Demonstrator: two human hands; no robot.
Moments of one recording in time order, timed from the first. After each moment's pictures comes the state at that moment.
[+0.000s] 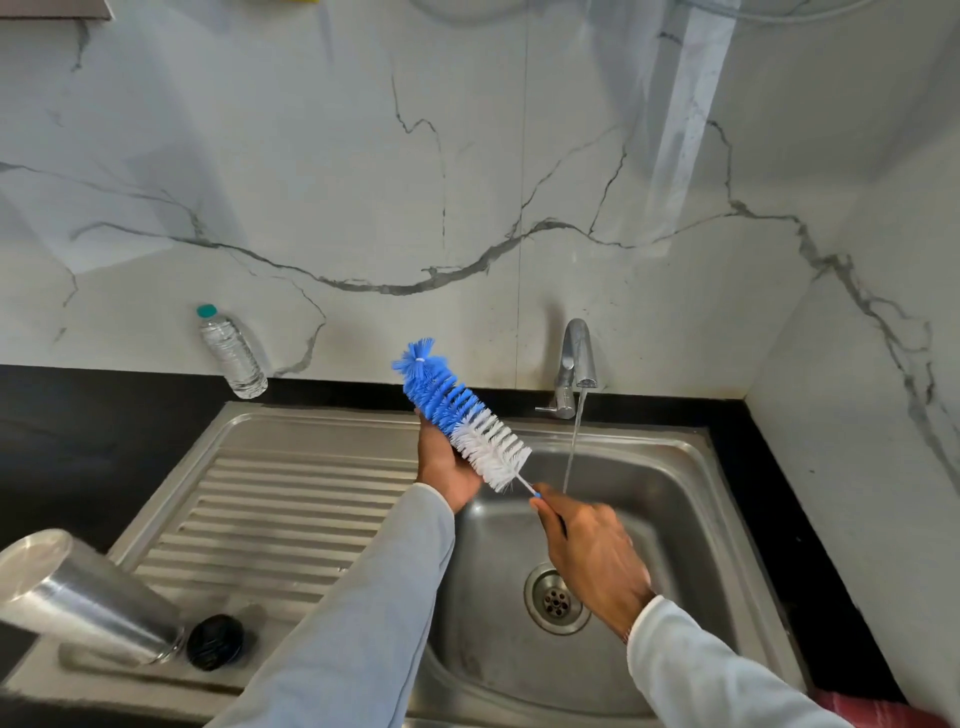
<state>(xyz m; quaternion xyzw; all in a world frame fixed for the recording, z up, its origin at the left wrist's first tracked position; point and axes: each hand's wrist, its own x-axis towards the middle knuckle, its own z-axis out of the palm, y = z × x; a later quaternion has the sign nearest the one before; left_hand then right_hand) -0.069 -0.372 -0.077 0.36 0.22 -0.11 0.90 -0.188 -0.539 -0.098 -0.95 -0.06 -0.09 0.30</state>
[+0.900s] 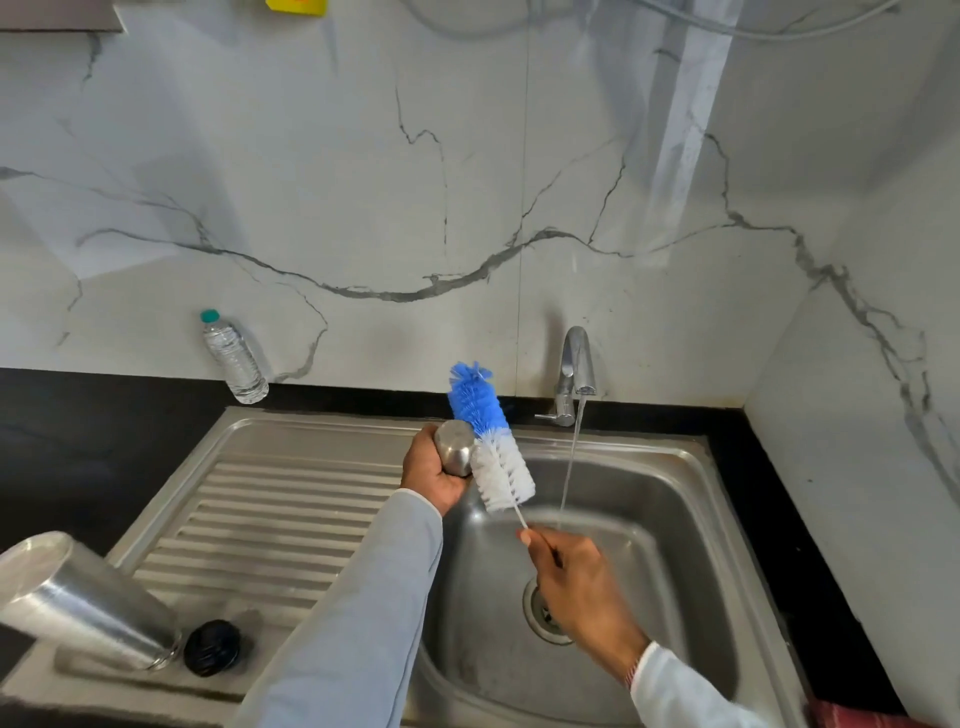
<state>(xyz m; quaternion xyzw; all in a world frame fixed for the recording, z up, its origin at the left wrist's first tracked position) -0.063 -0.355 -0.090 0.35 0.31 -0.11 0.88 -0.213 -0.521 -0.099 -0.87 -0.02 -0.02 0.49</state>
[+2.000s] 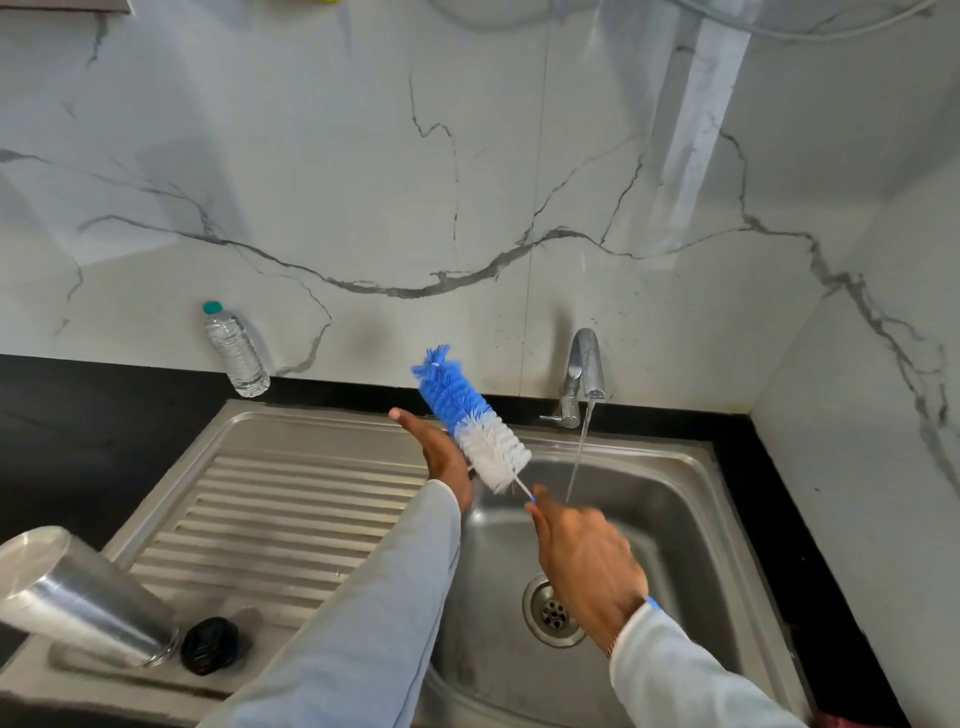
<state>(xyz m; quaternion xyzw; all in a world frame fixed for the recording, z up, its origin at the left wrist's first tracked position) -0.071 -0.378 -0.068 0.43 0.29 -0.01 0.86 -0.196 -0.516 -0.058 -0.98 -0.03 -0.01 0.19</state>
